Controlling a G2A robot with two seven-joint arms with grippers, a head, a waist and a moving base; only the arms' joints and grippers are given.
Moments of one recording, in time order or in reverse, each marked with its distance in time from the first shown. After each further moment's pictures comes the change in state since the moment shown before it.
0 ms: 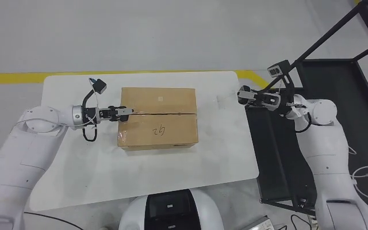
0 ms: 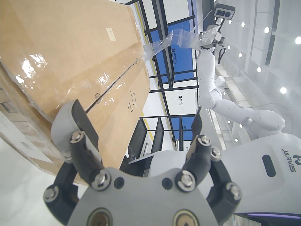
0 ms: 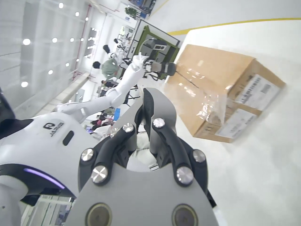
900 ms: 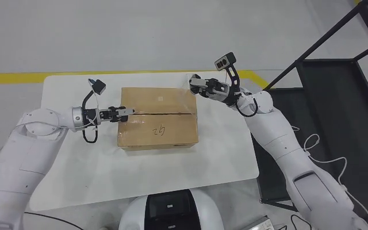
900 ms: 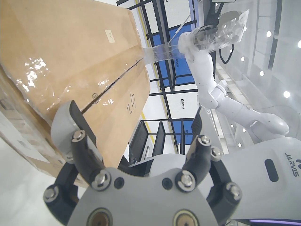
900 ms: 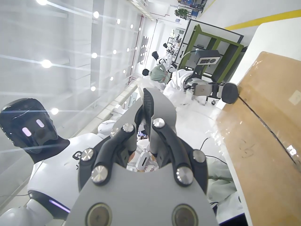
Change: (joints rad) left arm 0.057 0.009 -0.053 -0.083 0.044 0.047 0.041; right arm 0.290 -0.171 -0.525 0.241 0.236 -0.071 -0.226
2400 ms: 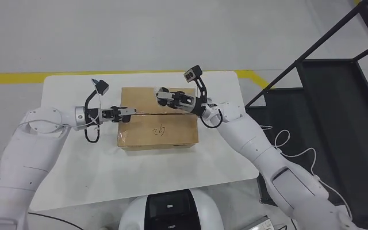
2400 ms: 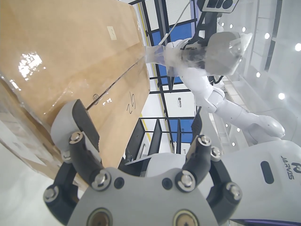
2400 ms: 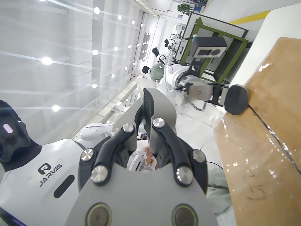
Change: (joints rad) left arm -0.020 -0.029 0.006 0.041 -0.002 0.019 -0.034; right arm 0.052 -0.165 -0.199 0.129 -0.123 -0.154 -0.165
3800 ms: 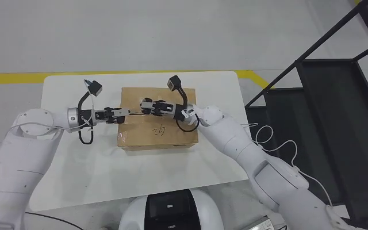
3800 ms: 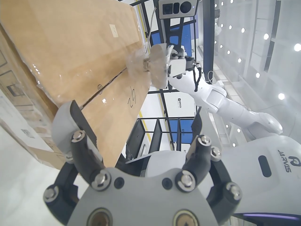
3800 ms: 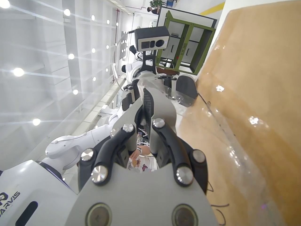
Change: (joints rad) left arm 0.039 0.013 -0.077 -0.015 0.002 -0.005 -0.046; right arm 0.081 -0.160 -0.117 0.274 -0.152 -0.021 -0.099
